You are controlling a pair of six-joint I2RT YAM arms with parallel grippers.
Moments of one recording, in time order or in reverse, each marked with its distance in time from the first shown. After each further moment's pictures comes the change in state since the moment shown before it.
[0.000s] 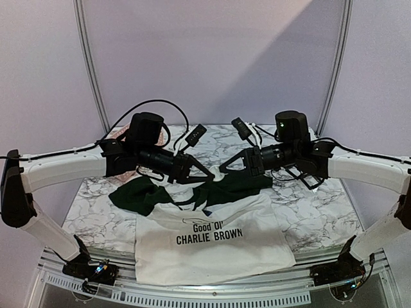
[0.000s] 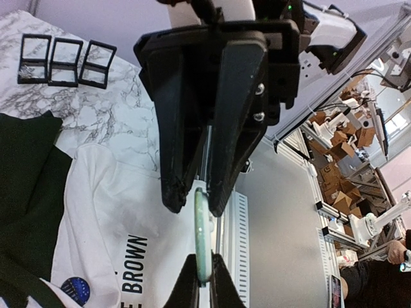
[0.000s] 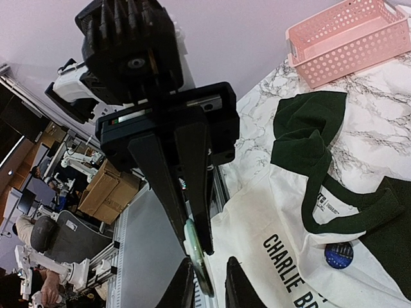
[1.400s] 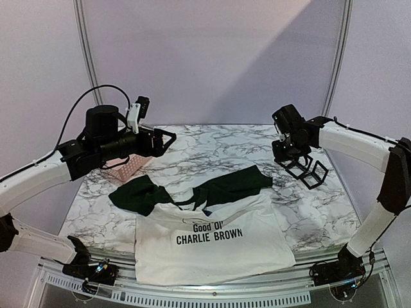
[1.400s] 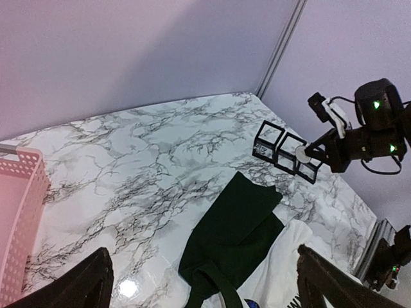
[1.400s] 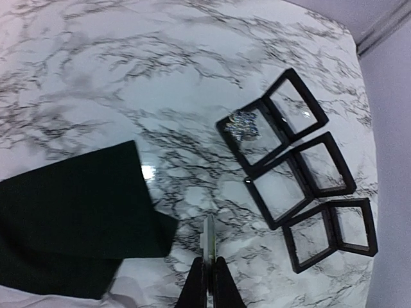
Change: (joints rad) left arm 0.158 -0.306 -0.114 -0.030 -0.784 -0.016; right arm -0.210 0.192 0.287 -0.729 1.202 -0.228
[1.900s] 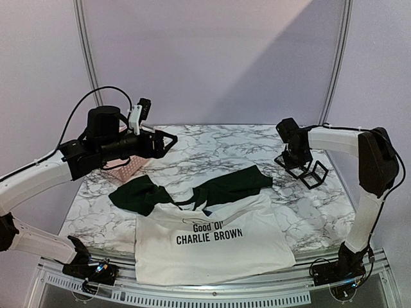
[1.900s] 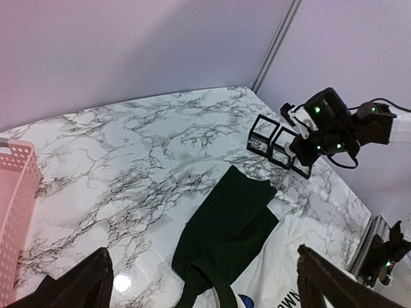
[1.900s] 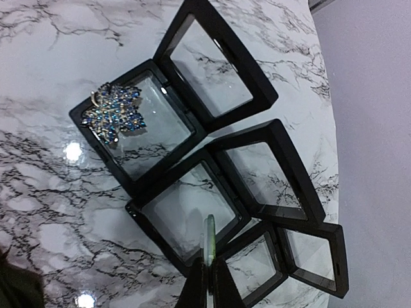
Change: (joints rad) left arm 0.002 0.014 0.000 -0.018 0.027 -0.021; right arm -0.176 0.227 -0.011 0.053 0.182 -0.108
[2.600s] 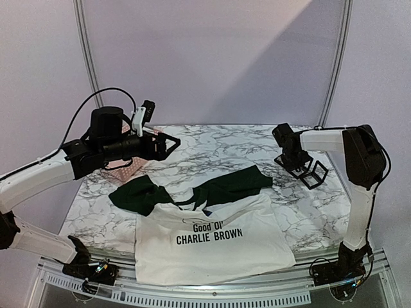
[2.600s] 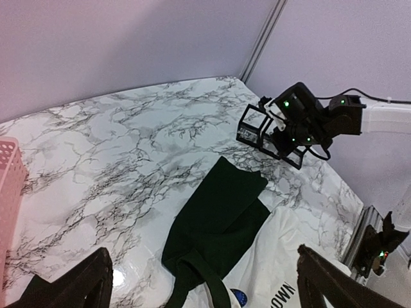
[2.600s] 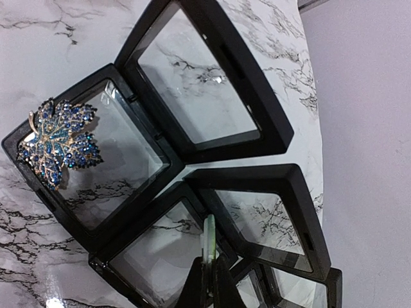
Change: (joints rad) left arm 0.000 0.021 0.002 0.001 0.056 -0.001; right arm -0.025 0.160 0.055 0.063 0.145 -0.079
